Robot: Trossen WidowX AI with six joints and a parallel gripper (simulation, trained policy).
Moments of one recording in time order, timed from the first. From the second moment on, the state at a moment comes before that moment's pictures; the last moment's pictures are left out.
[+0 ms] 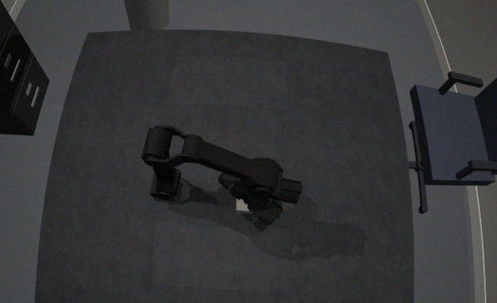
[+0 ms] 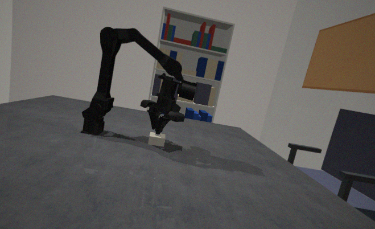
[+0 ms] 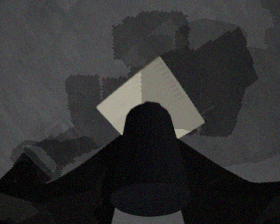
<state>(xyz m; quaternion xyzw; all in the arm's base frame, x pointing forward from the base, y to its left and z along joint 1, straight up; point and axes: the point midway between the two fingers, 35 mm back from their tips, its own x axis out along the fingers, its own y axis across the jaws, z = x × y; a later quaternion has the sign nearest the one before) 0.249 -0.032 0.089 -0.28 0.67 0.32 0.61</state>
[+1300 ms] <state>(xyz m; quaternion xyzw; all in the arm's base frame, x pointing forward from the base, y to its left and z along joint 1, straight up) 0.241 -0.038 0.113 -0.36 0.61 0.33 0.62</state>
